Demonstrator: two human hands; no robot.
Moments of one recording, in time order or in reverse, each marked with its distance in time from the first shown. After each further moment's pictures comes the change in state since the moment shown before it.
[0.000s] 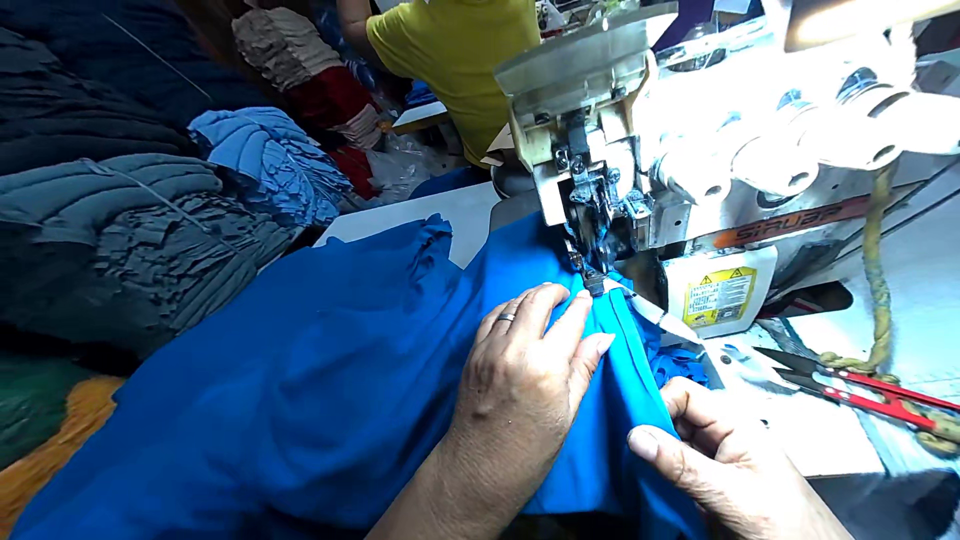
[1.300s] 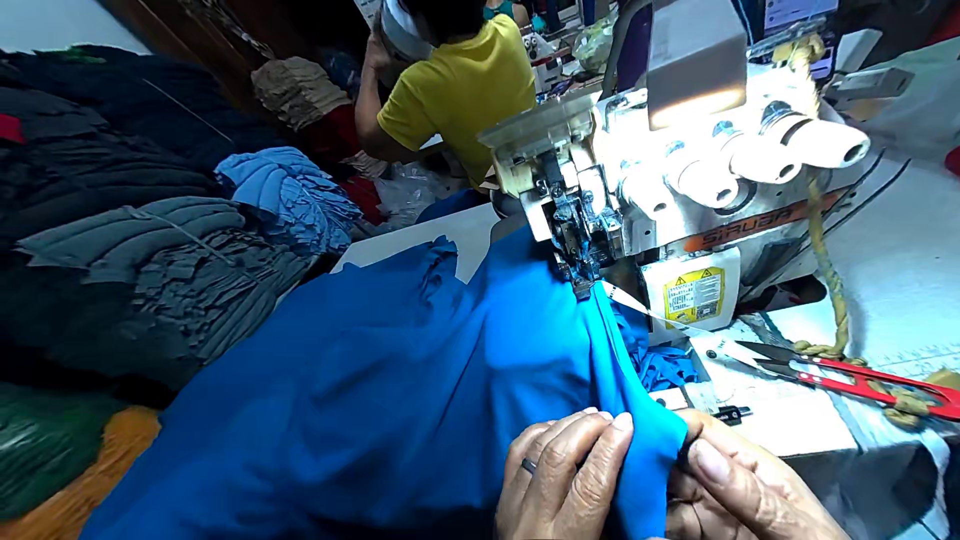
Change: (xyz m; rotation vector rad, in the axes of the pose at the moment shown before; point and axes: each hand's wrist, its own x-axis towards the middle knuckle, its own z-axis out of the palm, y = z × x) left_hand -0.069 0.049 -0.017 -0.363 0.035 -0.049; right_hand -0.035 -0.012 -0.003 0.460 -0.097 0.066
